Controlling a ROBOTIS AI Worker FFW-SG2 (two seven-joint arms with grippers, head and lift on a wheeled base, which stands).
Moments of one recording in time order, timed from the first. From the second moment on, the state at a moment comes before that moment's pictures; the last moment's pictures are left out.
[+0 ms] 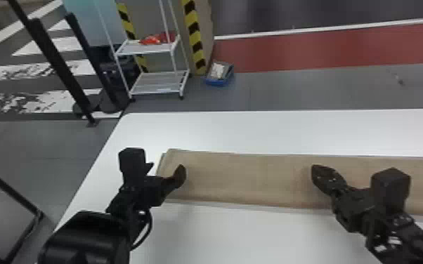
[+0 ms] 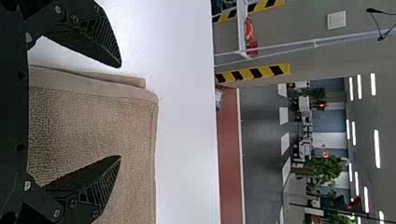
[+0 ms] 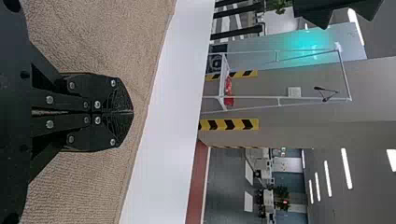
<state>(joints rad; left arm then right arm) 0.19 0.27 0.06 -1.80 0.21 0.50 0.02 0.13 -0.14 0.20 -1.60 -0.08 0.12 0.28</state>
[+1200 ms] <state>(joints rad) 0.14 0.28 0.13 -1.87 0.30 0.70 -0.02 0.13 -0.14 0.21 -1.62 -0.07 0.09 0.28</state>
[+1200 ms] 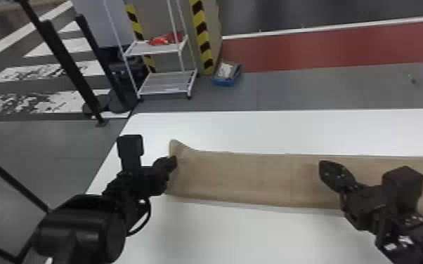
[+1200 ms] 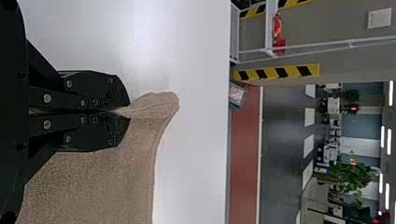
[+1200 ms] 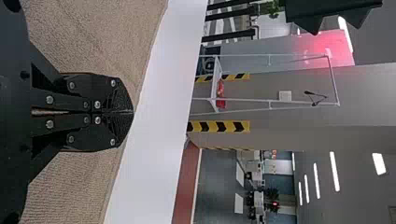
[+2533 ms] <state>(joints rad) -0.06 0.03 -0.46 -1.87 0.28 0.82 0.27 0.47 -0.20 -0.27 -1.86 -0.29 -0.11 0.34</state>
